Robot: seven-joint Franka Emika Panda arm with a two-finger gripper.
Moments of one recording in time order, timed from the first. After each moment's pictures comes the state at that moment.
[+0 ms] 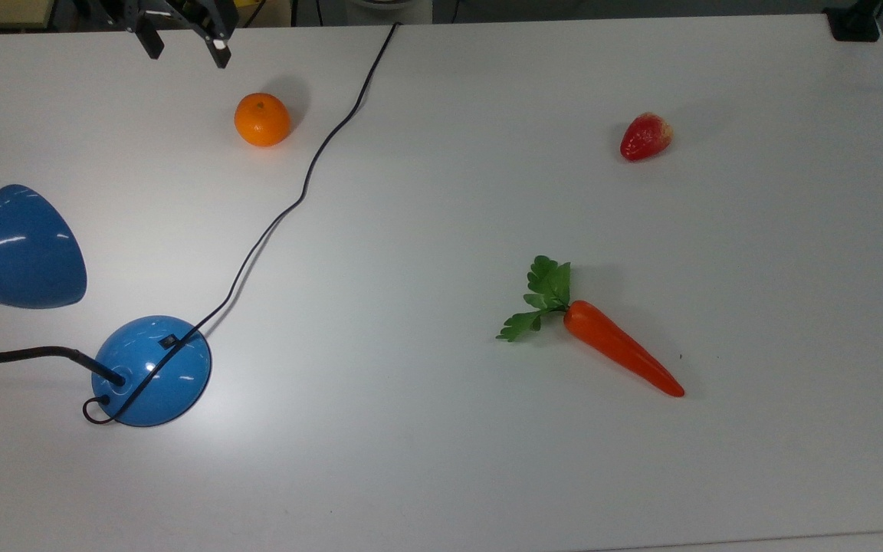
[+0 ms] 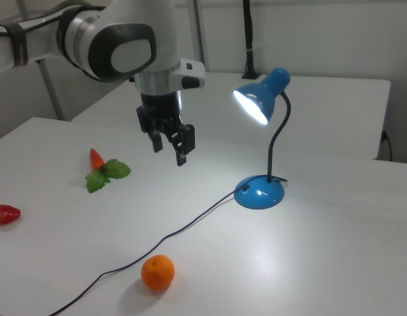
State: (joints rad) arm 0.00 0.10 -0.27 -1.61 0.13 1.73 -0.10
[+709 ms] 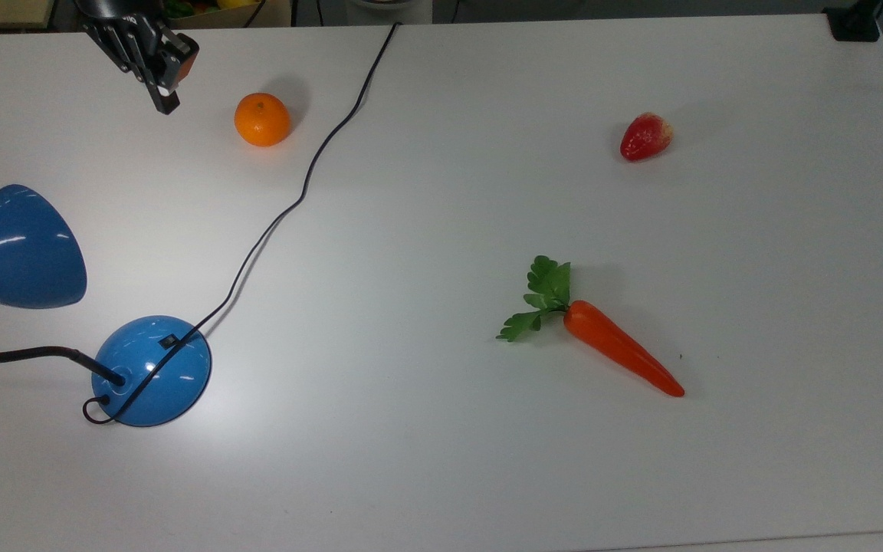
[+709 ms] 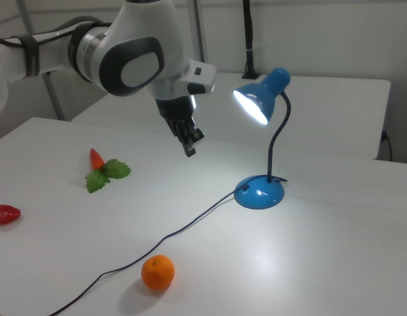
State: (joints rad) arm 0.00 0.13 -0.27 -1.64 0.13 1.95 0.14
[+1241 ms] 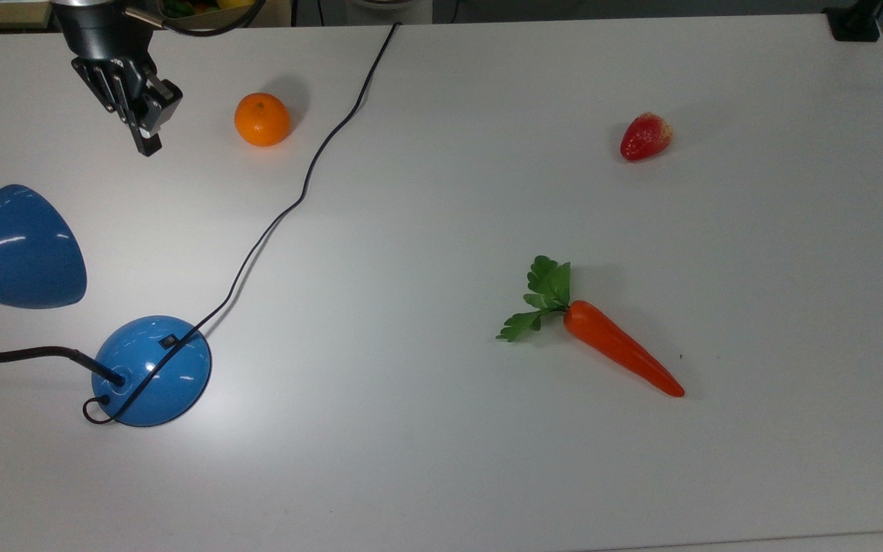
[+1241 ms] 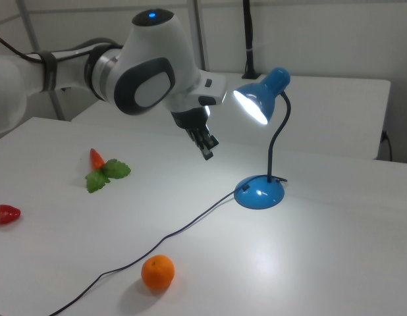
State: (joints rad) arm -0.01 0.18 -0.27 -1.67 0.13 2.14 0.19
